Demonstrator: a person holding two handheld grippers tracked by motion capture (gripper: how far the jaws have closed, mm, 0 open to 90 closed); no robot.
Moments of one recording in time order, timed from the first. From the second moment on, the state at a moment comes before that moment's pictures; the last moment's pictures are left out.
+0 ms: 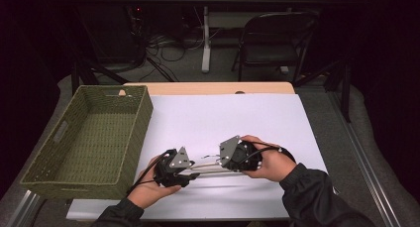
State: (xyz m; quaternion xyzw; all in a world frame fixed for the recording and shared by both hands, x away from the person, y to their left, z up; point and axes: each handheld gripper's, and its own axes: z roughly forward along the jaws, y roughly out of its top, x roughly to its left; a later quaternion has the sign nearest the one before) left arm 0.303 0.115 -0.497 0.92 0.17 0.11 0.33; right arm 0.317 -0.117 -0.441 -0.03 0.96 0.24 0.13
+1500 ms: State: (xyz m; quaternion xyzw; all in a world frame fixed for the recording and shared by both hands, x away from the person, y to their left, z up) left arm 0.303 0.118 -0.496 0.94 0.13 0.09 0.31; right arm 0.319 -0.133 -0.435 0.00 0.95 0.27 0.16
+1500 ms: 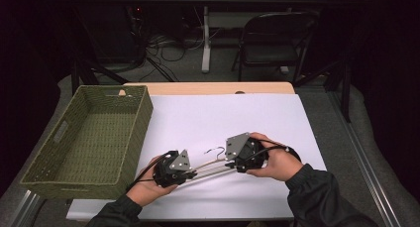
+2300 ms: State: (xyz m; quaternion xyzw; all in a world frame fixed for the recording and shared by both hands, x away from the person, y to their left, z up) left arm 0.282 0.172 -0.447 0.90 0.23 0.10 0.37; right arm 0.314 -0.206 -0.424 0.10 0.92 0.31 0.19
